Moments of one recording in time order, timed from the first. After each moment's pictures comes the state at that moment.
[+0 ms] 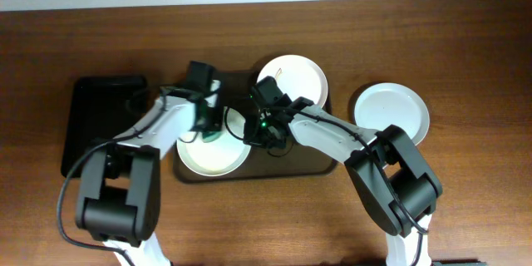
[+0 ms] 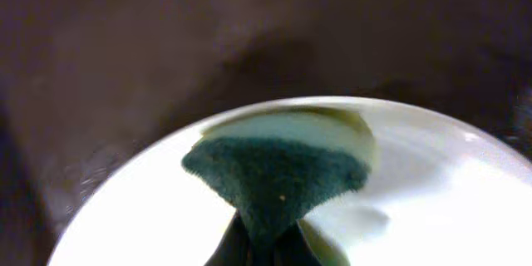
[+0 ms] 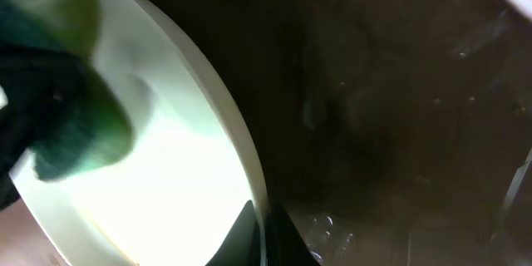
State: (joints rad) left arm -0.21 1.93 1.20 -0.59 -0.03 -0.12; right arm 0.62 2.05 1.32 -0.44 -0.32 0.79
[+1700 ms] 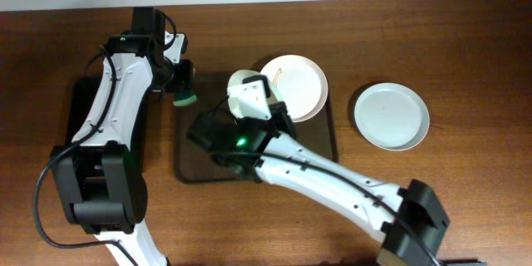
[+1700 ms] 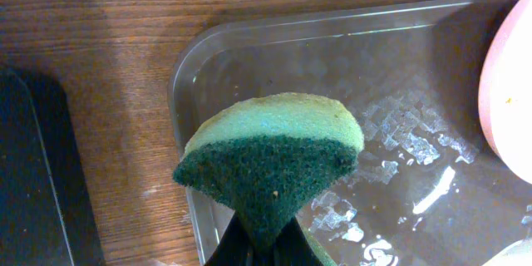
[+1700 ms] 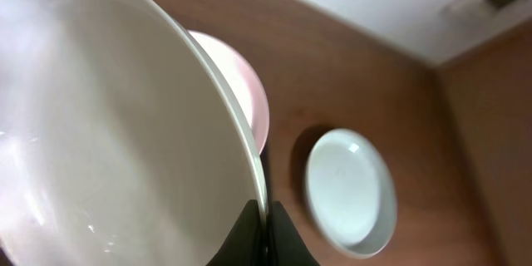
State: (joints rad) left arm -0.04 1.98 1.69 -0.99 0.13 0.02; right arm 0.98 1.87 1.68 -1.21 0.97 0.75
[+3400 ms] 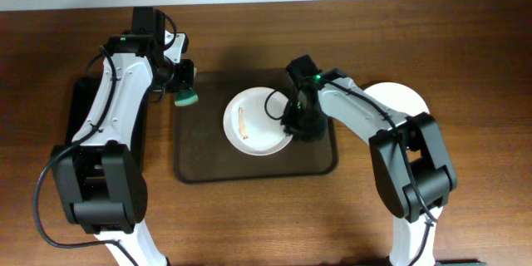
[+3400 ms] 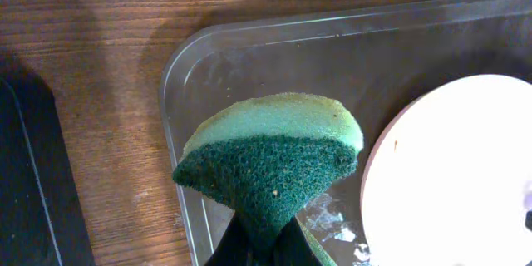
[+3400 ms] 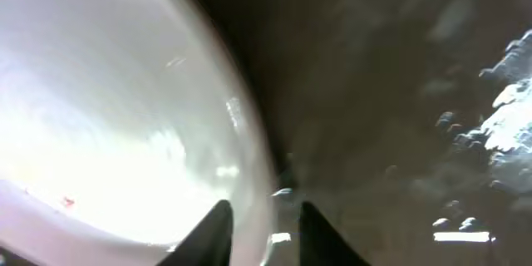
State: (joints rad) left arm -0.04 1.98 1.69 -0.98 0.15 0.02; right arm 0.42 2.07 1.46 -0.88 -0.28 0.75
